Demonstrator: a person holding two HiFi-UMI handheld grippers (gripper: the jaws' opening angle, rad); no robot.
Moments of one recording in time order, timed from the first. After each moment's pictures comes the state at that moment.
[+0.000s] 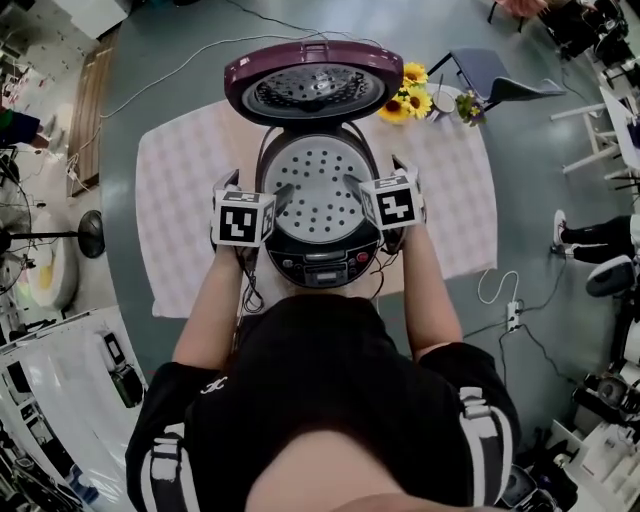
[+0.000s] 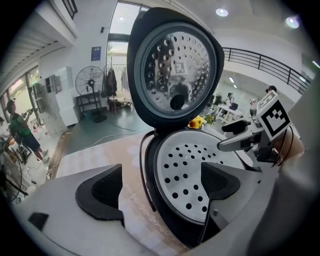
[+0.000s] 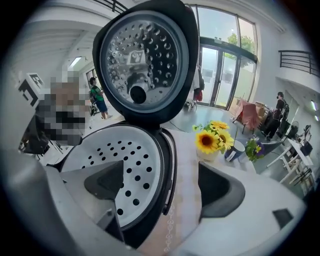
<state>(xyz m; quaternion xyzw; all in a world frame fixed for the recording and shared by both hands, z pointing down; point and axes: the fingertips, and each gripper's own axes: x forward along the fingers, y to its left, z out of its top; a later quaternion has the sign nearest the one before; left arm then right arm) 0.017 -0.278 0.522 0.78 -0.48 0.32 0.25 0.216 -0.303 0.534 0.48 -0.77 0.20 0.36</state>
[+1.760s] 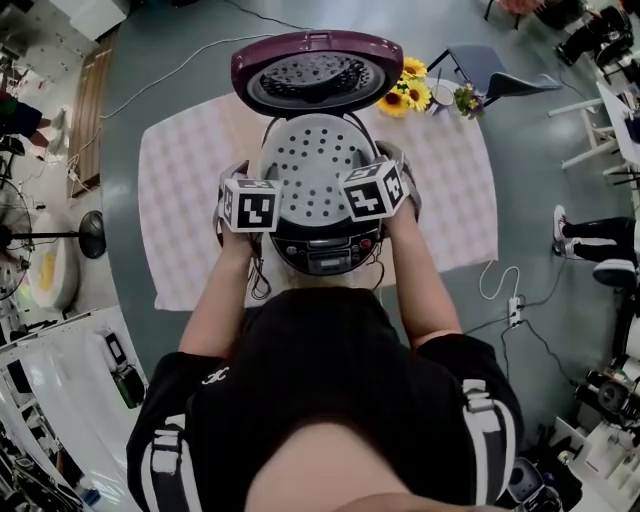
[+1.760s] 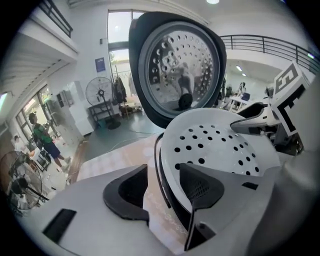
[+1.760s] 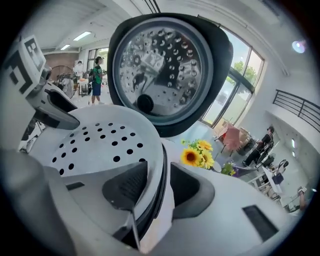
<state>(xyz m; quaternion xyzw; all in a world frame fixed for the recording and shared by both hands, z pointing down) -0.001 -0.282 0.519 0.74 -0.54 0.36 0.20 0.204 -0.310 0.501 0.53 -0.73 0.07 0.42</state>
